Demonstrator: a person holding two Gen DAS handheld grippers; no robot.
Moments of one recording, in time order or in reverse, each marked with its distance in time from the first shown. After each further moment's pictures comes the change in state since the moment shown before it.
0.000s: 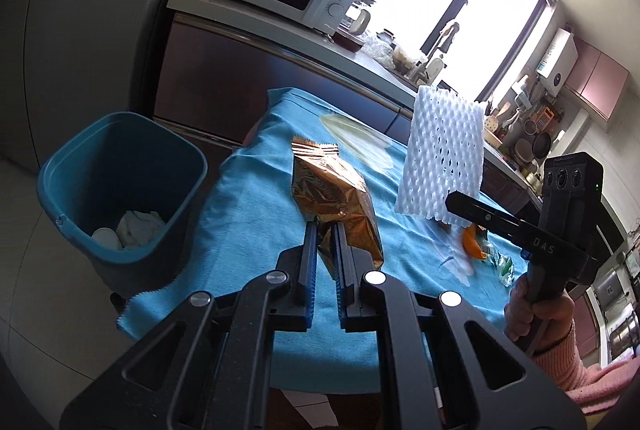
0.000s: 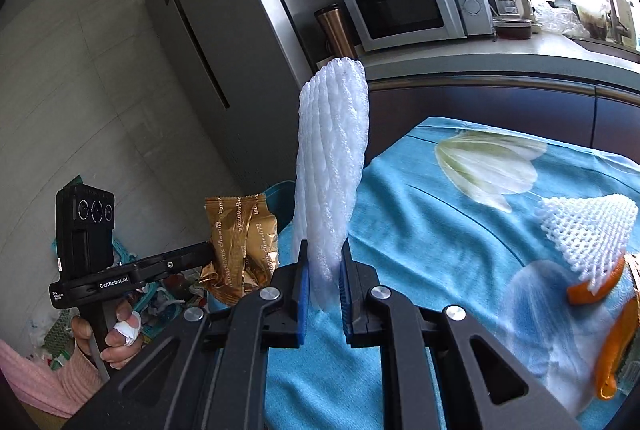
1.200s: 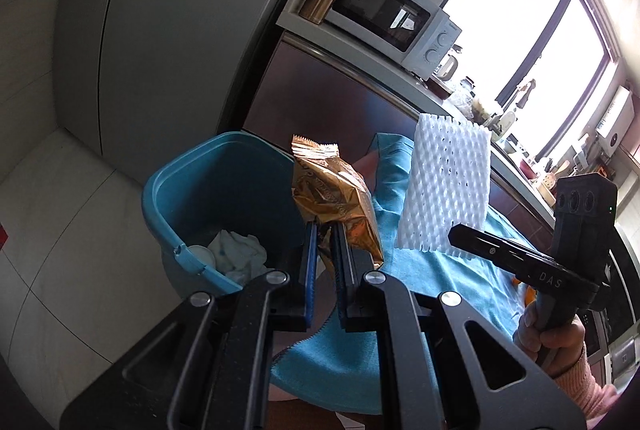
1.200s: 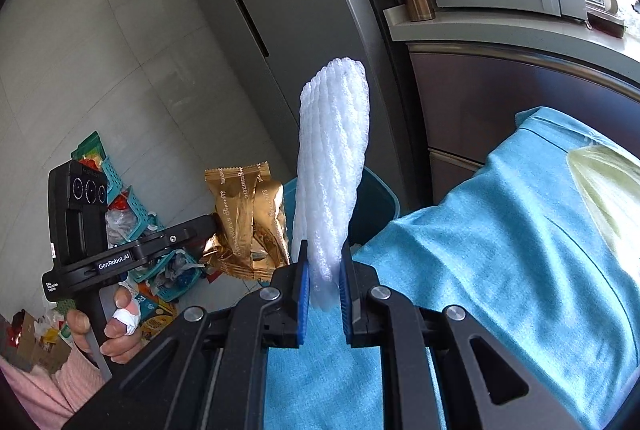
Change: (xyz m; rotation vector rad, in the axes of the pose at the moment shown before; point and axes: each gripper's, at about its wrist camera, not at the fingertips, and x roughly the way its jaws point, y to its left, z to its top) left arm -0.029 0.112 0.028 -0.170 -0.096 0.206; right arm 0.134 0.058 0.028 -0.095 0.177 0.117
